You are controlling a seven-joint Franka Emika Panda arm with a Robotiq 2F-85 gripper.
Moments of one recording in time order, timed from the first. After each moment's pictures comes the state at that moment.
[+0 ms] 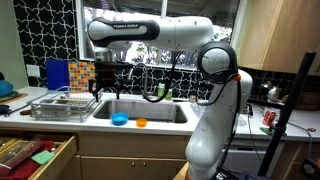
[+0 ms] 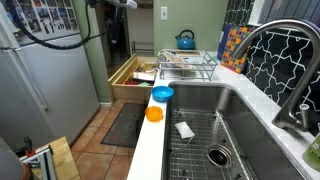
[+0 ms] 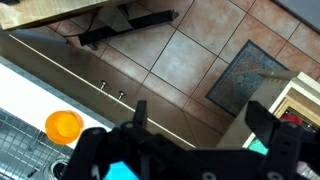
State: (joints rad) arm 0.06 -0.18 0.24 -1.83 0.14 1.49 0.55
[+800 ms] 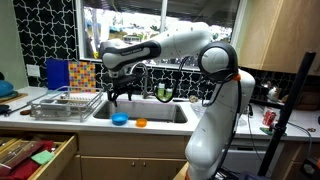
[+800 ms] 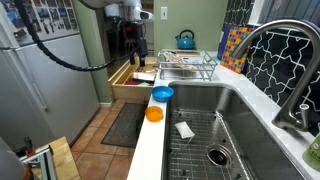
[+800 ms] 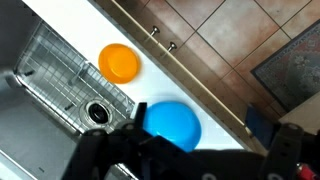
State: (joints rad) arm 0.05 -0.21 0.14 -2.05 -0.14 1.79 0.30
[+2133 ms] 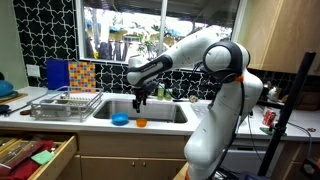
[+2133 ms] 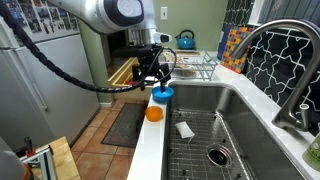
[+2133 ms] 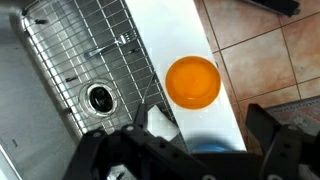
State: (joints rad) arm 0.00 -0.29 -0.05 -2.33 -0.26 2.05 -0.30
